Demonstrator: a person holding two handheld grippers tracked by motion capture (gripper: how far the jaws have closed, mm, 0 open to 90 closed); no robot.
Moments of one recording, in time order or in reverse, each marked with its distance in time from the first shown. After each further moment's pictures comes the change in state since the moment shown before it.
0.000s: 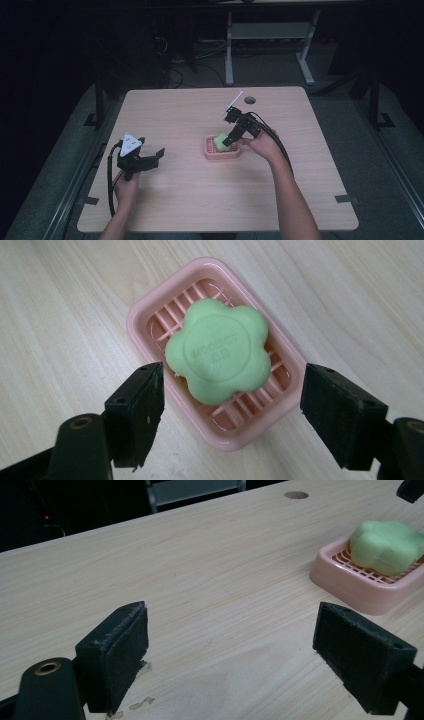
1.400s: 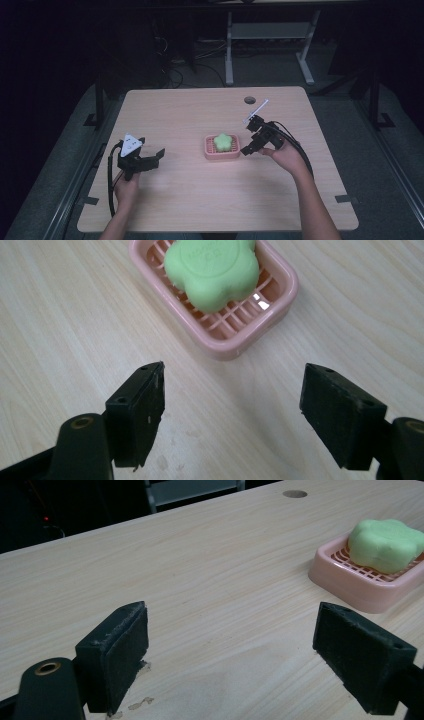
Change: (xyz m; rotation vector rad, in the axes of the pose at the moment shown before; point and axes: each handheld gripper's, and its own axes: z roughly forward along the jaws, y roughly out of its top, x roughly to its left) left arm -0.001 0.000 0.001 0.005 -0.002 0.011; right arm -0.002 -0.063 -0.031 -0.027 -0.001 0.046
